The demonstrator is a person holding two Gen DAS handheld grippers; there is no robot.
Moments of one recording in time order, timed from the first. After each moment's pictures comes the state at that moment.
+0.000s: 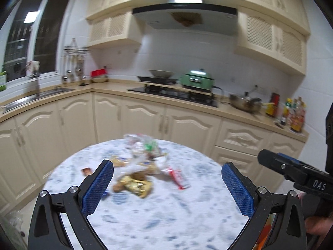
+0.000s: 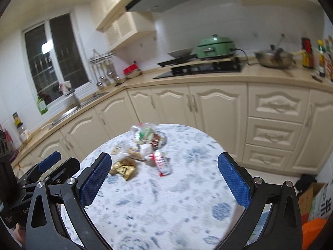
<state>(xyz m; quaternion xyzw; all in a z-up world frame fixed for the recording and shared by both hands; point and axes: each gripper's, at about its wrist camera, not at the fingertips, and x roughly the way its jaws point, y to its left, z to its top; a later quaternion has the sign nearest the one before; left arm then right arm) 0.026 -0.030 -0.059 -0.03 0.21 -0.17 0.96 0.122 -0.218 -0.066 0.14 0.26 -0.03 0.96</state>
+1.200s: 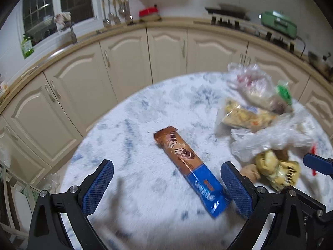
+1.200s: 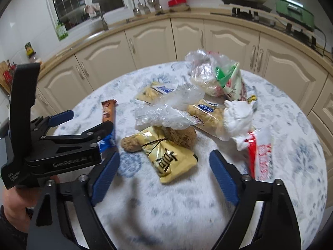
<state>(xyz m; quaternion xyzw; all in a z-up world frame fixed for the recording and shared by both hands) 0.301 0.010 -0.141 0.02 0.42 0.01 0.91 0.313 -0.094 -0.216 0.03 0.45 0.12 0.88</state>
